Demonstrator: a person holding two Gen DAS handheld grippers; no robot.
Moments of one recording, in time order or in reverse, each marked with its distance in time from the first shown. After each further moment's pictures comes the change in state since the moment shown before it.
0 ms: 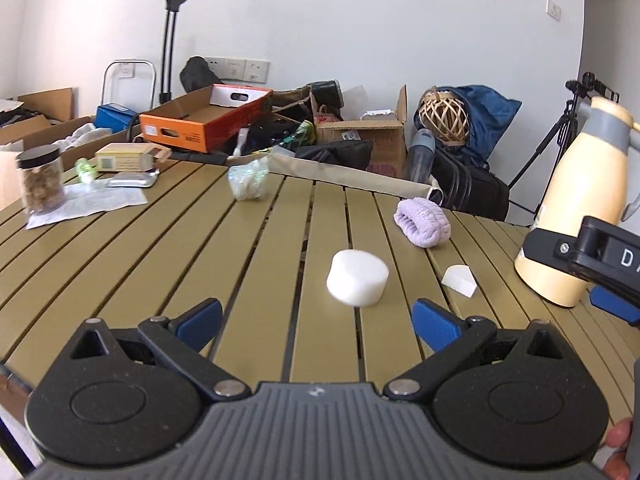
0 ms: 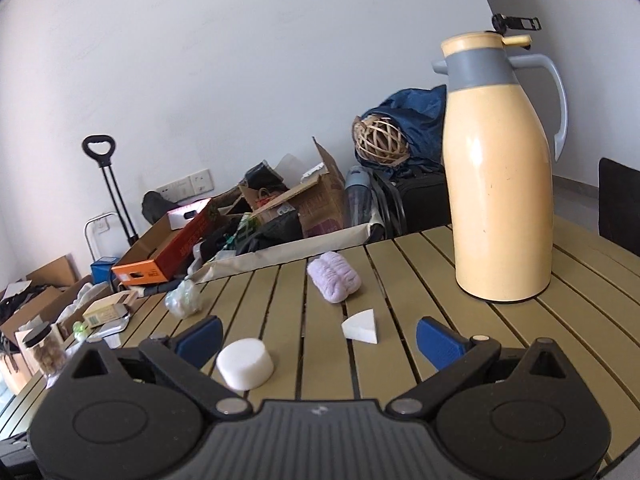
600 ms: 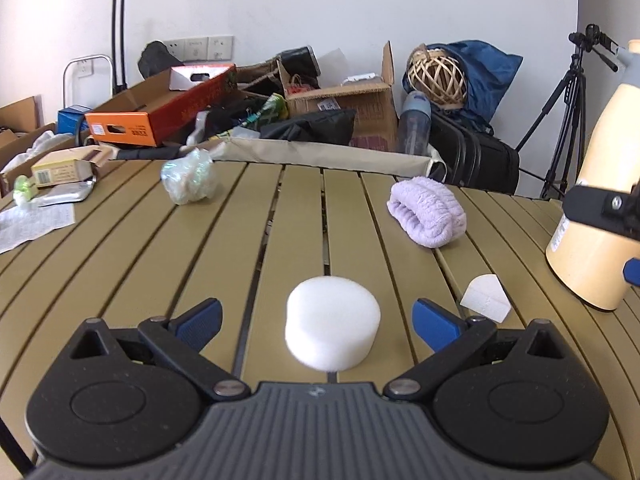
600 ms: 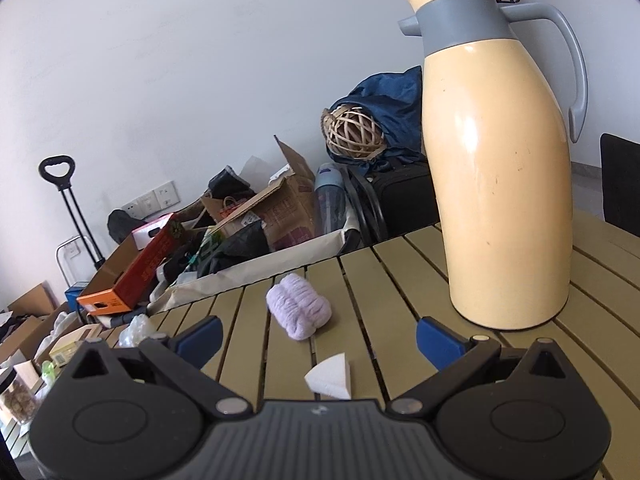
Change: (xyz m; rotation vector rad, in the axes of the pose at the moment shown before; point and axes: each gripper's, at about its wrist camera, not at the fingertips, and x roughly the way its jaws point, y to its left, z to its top) left arm 0.120 -0.035 0.023 0.087 0.078 -0.007; right arm 0.085 -0.034 0.028 0.077 0.000 -0.042
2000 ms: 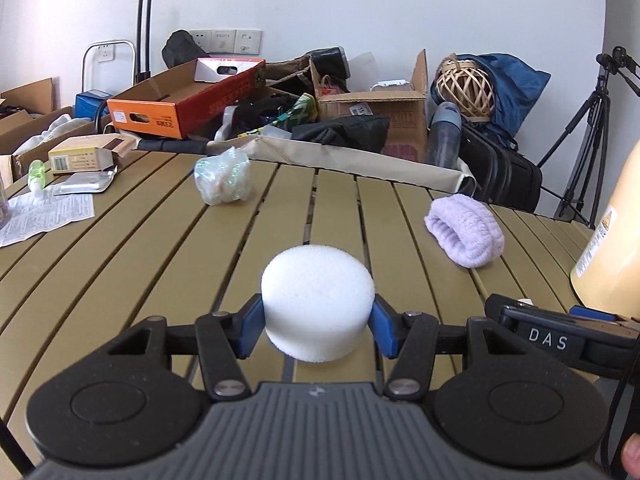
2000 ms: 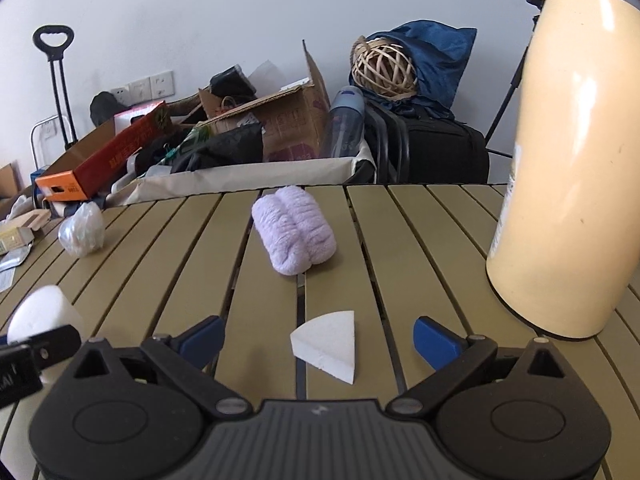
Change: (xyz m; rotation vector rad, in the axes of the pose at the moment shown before) left arm 0.005 0.036 0.014 -0.074 0.002 0.032; right arm 0.090 0.035 -0.029 -0.262 0.210 -0.088
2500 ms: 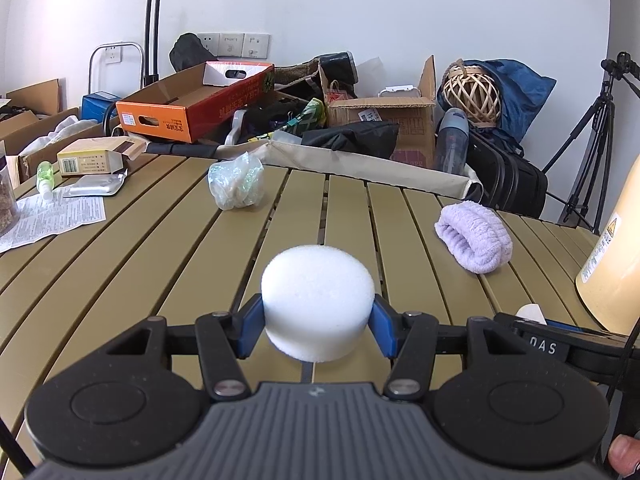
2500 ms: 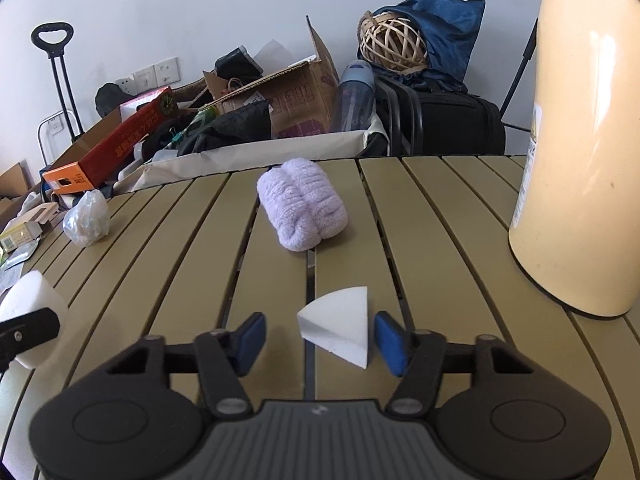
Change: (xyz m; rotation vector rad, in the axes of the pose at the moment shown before) left arm -0.004 0.008 0.002 -0.005 -0.010 0.011; right arm 0.017 -0.008 -0.005 0.034 0.056 0.050
